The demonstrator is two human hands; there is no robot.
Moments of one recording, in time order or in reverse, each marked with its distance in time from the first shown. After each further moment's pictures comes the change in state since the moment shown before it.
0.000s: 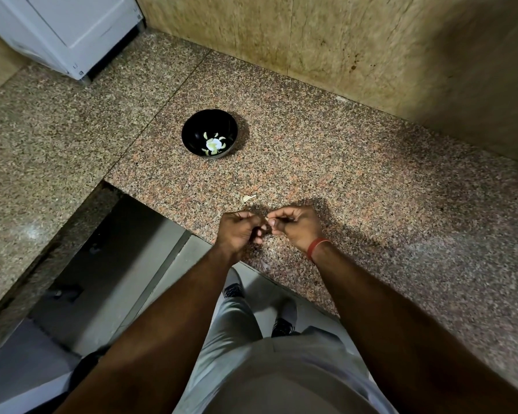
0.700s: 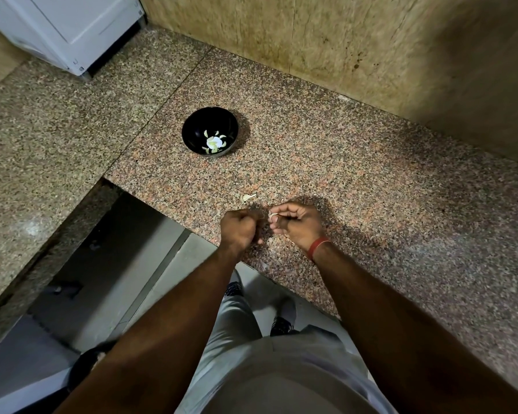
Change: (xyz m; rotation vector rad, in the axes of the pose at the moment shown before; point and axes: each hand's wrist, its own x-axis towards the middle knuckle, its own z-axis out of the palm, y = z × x) left_hand 0.011 -0.004 0.010 0.217 0.165 0.036; right_hand 0.006 0.007 -0.003 0.110 0.013 0.057
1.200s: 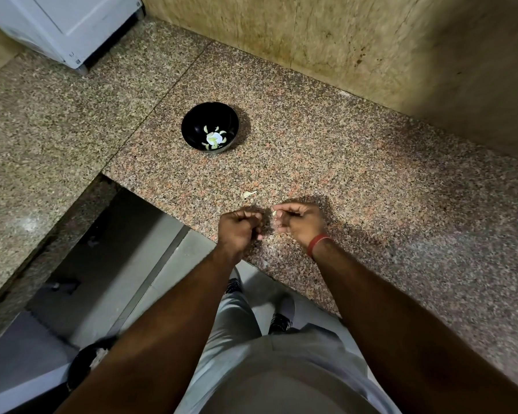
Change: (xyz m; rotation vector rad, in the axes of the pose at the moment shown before) left_hand -0.002 -0.012 -0.005 -0.281 -0.081 -0.093; right_hand 0.006 0.004 0.001 -0.044 0.090 0.089
